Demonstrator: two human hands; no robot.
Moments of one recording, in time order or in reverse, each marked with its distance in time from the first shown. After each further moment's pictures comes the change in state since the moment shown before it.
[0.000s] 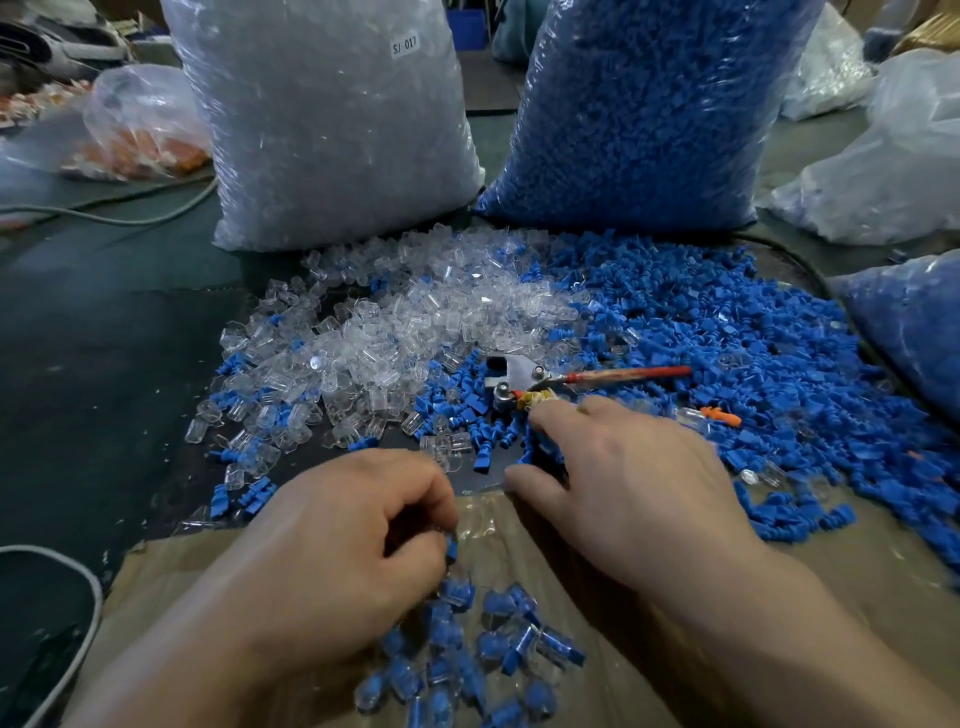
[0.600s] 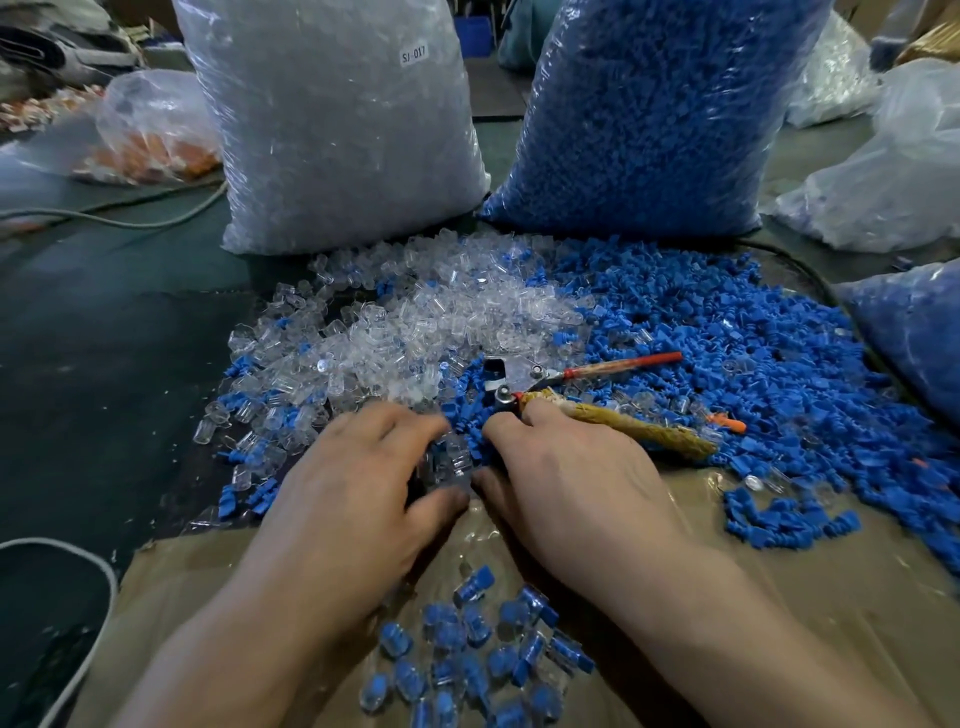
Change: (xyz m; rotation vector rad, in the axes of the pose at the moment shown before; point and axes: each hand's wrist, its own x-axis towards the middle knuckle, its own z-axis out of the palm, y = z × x) left_hand 0.019 -0.011 0.016 0.302 0.104 -0.122; right_hand 0.011 -0.021 0.016 0.003 0.039 -0.165
